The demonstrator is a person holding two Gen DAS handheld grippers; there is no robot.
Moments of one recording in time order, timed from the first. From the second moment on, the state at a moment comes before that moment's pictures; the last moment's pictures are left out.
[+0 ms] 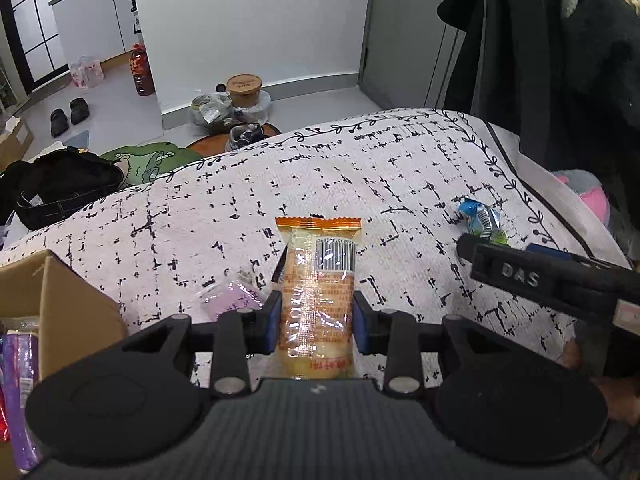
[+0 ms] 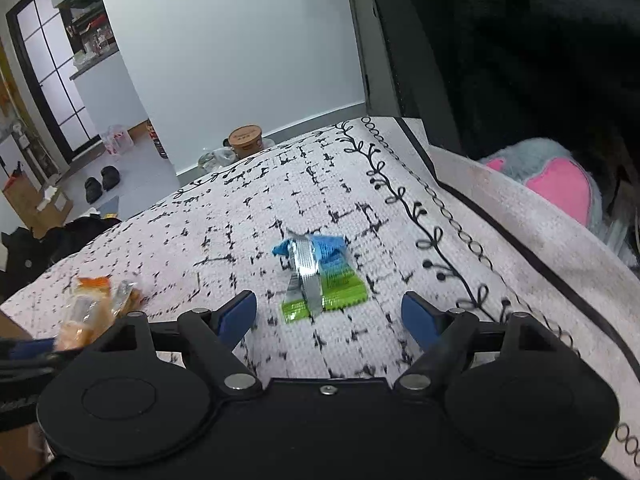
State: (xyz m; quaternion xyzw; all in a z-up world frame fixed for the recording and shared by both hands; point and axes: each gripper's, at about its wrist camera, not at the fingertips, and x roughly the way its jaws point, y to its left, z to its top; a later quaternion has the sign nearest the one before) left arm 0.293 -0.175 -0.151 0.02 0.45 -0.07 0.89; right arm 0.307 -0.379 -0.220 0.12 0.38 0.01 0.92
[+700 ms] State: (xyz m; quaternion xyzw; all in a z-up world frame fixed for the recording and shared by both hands) left arm 0.280 -0.125 -0.122 -0.06 0.43 -0.07 0.90; right arm 0.304 -0.379 -0.202 0.09 0.41 -0.03 0.91
